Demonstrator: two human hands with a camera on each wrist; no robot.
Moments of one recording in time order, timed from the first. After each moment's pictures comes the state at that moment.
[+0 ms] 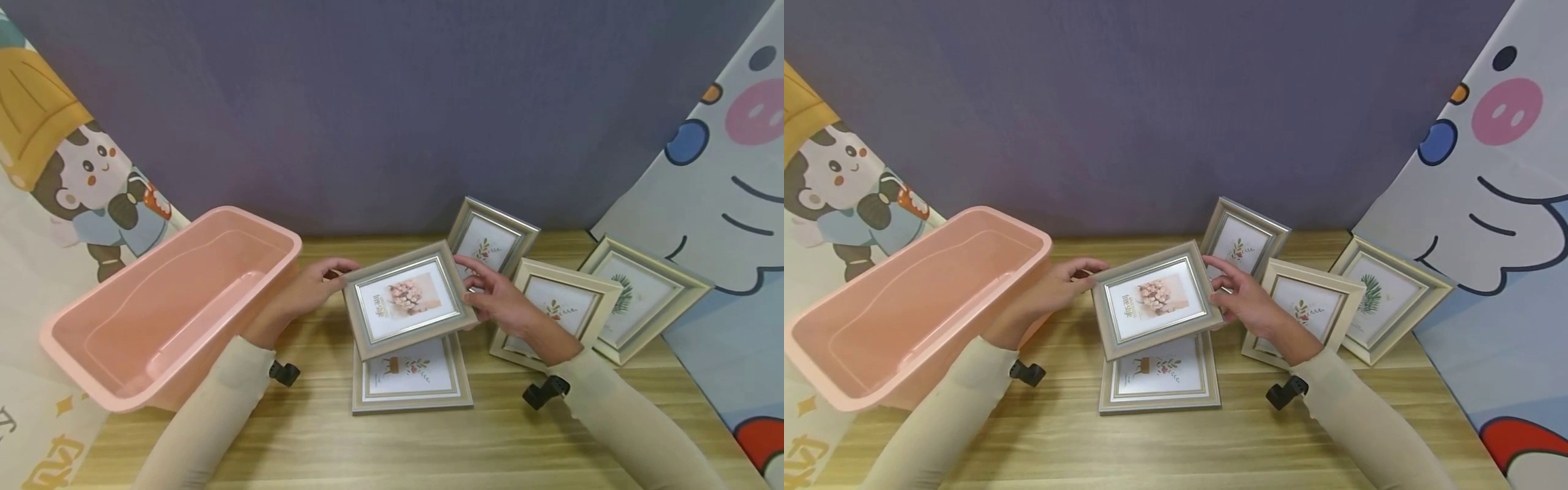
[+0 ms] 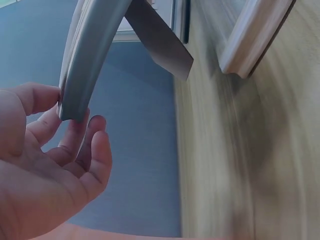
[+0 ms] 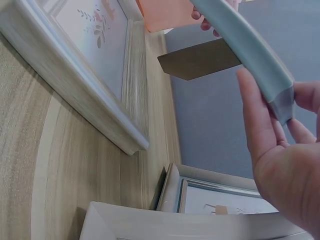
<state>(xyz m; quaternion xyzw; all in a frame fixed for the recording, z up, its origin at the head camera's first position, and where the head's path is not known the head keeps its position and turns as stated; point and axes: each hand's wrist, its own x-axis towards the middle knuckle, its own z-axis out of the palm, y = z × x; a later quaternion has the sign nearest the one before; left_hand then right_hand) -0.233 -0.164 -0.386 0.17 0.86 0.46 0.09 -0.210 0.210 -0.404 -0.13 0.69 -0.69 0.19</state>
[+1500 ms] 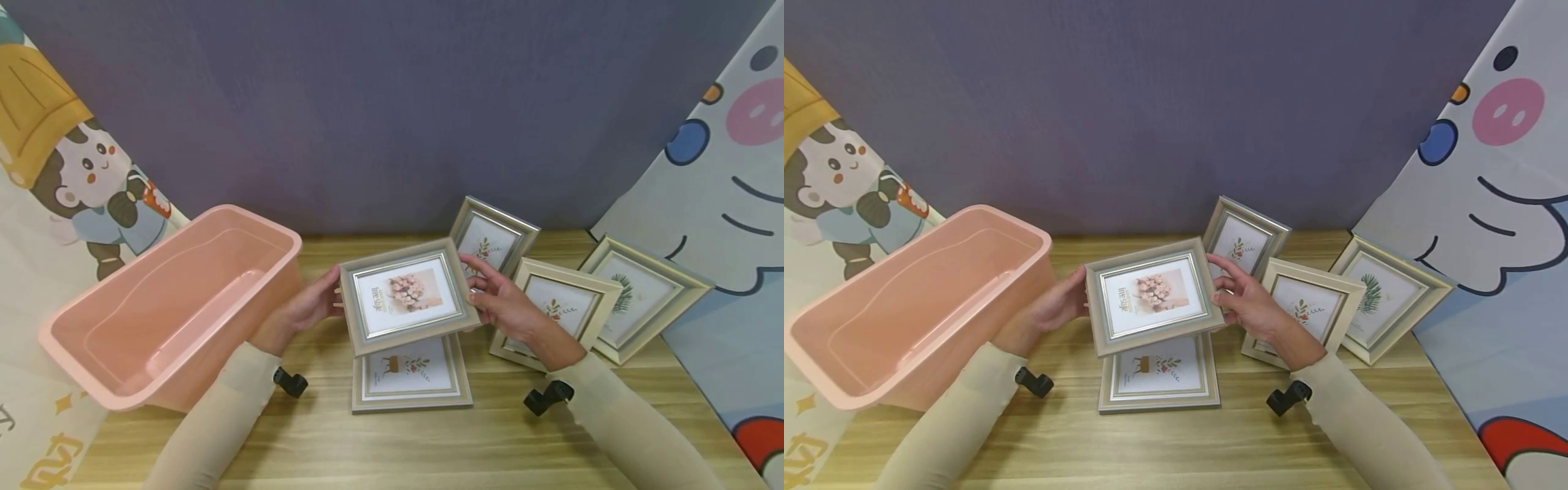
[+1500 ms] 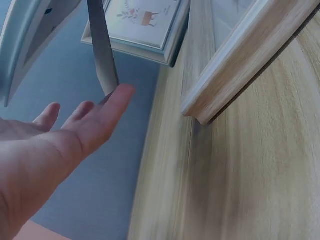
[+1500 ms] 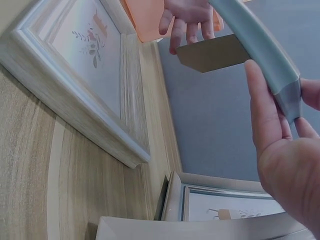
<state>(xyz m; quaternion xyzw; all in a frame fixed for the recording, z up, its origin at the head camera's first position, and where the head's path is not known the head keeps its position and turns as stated) -0.228 -0.168 -0.415 0.16 0.61 0.72 0.28 -0.201 0.215 -0.404 -0.19 0.60 -0.75 0.20</state>
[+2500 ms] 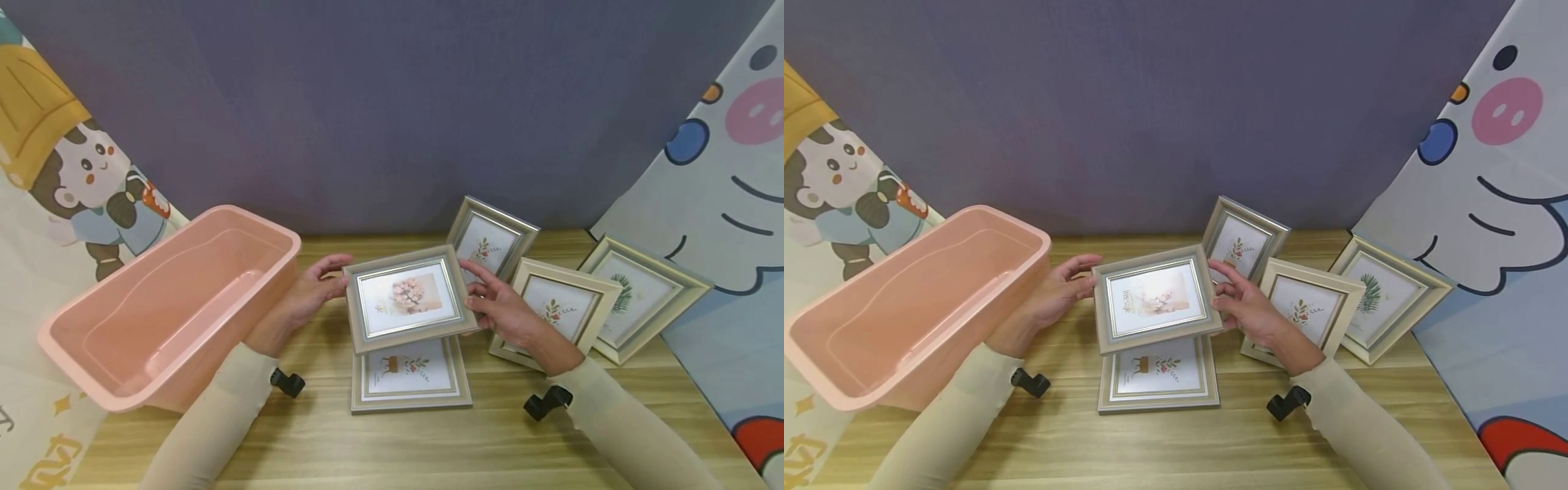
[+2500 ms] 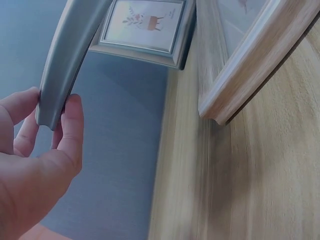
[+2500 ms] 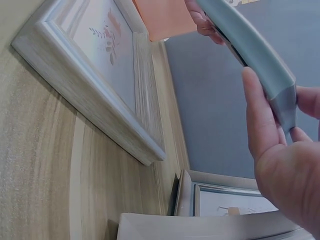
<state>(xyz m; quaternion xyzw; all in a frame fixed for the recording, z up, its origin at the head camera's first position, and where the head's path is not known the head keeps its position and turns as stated) -0.228 -0.161 -0.403 0.11 0.70 0.69 0.13 -0.198 0.217 -0.414 -0.15 0.61 -0.75 0.21</state>
